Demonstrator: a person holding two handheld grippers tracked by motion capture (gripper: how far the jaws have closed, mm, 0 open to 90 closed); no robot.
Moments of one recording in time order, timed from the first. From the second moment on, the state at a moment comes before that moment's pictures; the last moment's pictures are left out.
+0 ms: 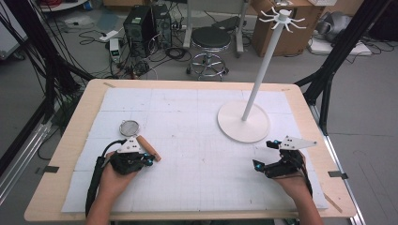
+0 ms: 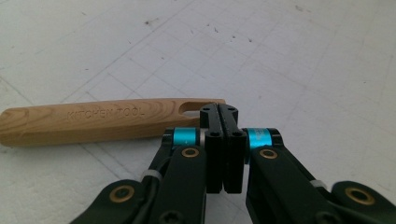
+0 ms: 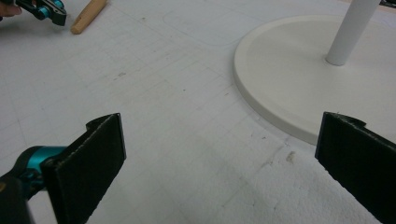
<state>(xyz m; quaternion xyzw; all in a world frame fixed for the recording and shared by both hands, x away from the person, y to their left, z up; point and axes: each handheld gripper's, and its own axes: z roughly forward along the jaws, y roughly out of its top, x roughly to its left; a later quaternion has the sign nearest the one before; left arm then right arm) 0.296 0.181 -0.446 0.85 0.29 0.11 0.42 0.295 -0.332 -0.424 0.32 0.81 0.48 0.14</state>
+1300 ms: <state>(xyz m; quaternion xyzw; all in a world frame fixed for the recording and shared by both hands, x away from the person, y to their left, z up) 0.334 0.134 -0.454 0.85 0.31 0.11 0.40 0.295 -0.331 -0.424 0.32 0.81 0.48 0.14</state>
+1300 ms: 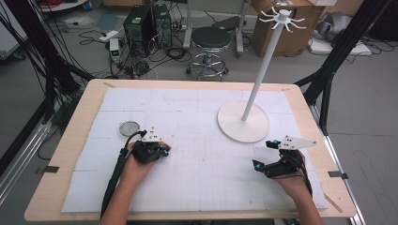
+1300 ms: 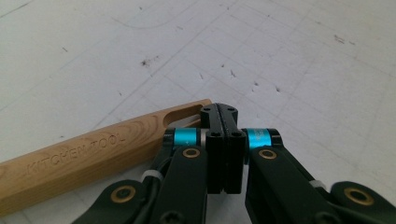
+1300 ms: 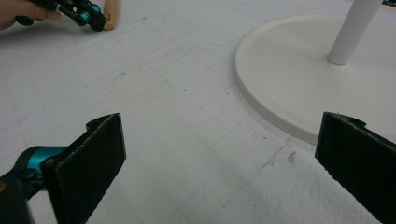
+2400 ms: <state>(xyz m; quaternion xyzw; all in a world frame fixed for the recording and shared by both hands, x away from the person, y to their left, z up) 0.302 0.182 -0.412 0.80 0.29 0.10 0.52 0.295 -0.329 -0.424 0.32 0.81 0.48 0.14</state>
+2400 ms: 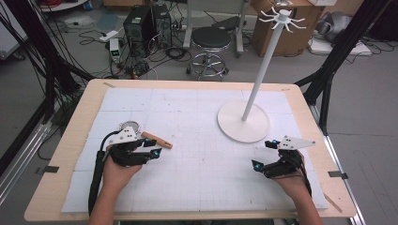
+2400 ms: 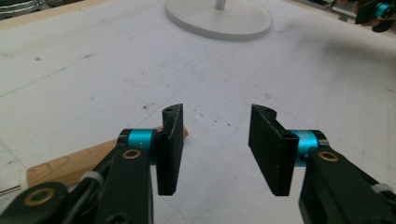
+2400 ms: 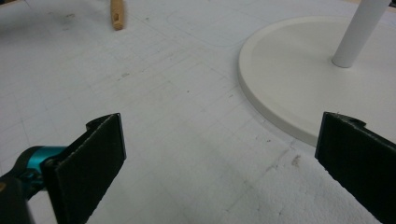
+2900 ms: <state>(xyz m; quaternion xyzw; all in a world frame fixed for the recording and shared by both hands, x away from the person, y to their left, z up) 0.301 0.192 -0.406 0.79 0.30 0.13 0.51 0.297 -0.328 -0.426 0.32 0.81 0.47 0.13</state>
